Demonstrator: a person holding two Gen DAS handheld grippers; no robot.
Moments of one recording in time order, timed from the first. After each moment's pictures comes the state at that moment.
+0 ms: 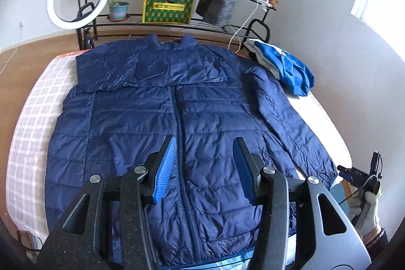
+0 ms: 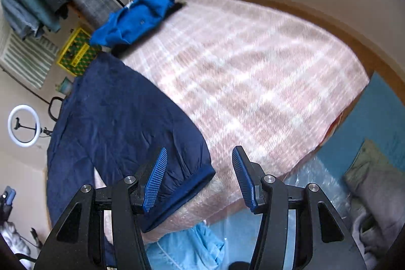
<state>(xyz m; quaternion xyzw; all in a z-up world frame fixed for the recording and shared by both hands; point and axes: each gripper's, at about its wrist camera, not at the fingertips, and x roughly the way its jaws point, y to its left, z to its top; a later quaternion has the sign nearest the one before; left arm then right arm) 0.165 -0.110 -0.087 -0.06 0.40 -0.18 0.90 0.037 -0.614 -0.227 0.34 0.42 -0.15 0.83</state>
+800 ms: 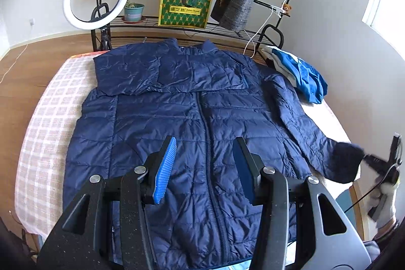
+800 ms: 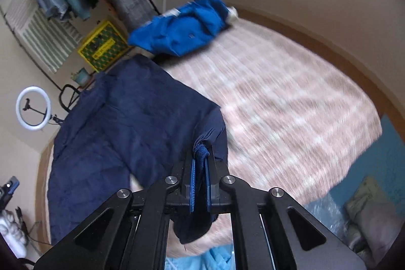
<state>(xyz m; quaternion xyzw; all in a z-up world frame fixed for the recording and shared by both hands) 0.178 -0.067 -0.084 -0.06 0.40 -0.15 0.90 0.089 -0.555 -0.136 0.24 0.38 -0.11 0.89</state>
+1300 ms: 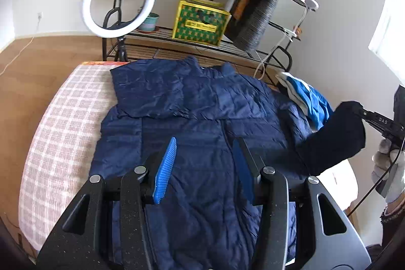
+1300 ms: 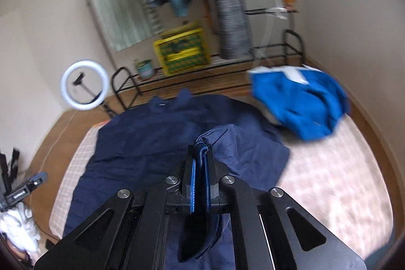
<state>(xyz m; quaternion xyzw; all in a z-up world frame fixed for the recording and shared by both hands) 0.225 0.012 -0.076 -0.11 0.37 -0.14 0.91 0.256 -0.378 -0.025 0.10 0.34 0.05 0.93</state>
